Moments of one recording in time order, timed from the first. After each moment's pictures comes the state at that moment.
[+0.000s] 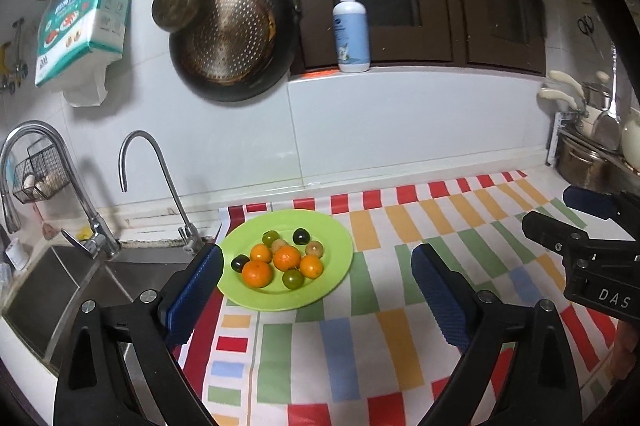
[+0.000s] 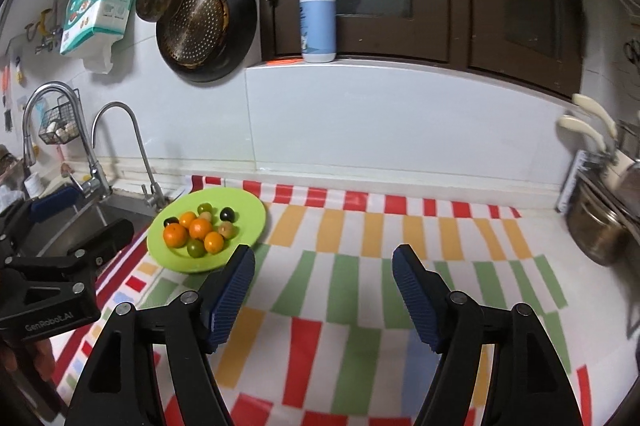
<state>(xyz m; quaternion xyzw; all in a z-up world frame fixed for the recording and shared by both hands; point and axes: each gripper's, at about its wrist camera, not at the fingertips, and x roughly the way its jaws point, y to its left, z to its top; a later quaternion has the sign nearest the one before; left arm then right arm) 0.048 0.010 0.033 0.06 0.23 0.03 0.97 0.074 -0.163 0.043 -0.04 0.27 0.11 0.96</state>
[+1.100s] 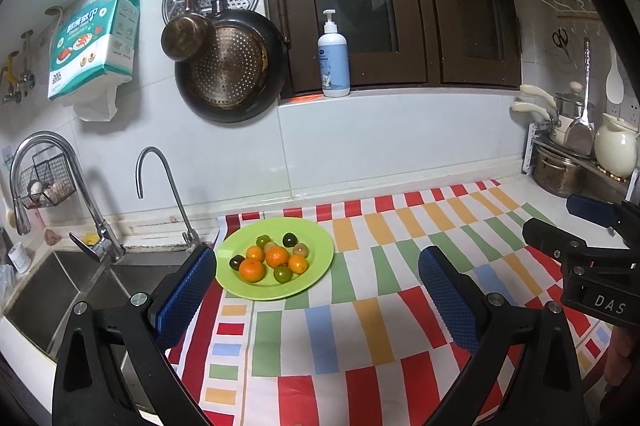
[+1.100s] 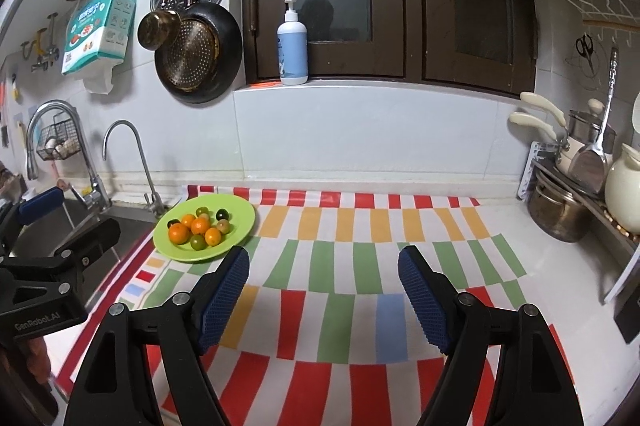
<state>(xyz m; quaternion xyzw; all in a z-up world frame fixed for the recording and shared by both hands) -0.010 -0.005 0.054 0.06 0.21 0.01 0.98 0.002 -0.189 0.062 -0.02 0.24 0.08 0.97</state>
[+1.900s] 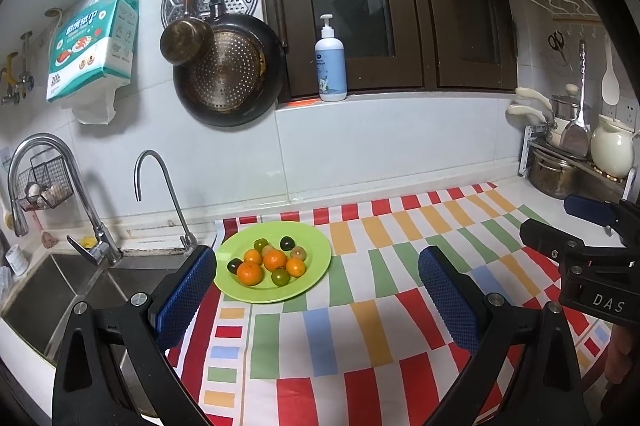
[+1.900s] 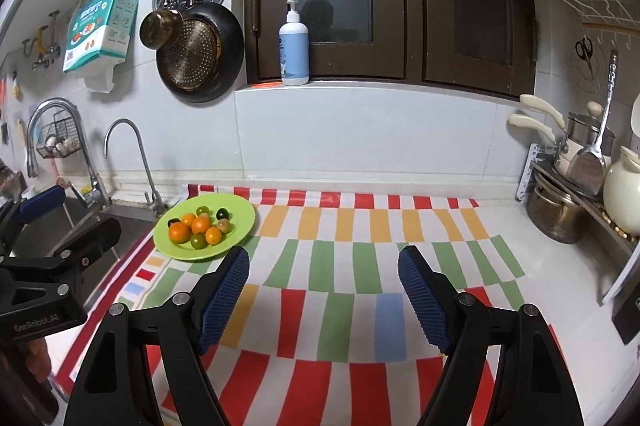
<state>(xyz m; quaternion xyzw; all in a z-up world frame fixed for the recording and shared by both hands) -0.013 -0.003 0.055 0.06 0.20 0.00 0.98 -0.001 -0.191 0.063 -0.02 0.24 0.08 0.97</state>
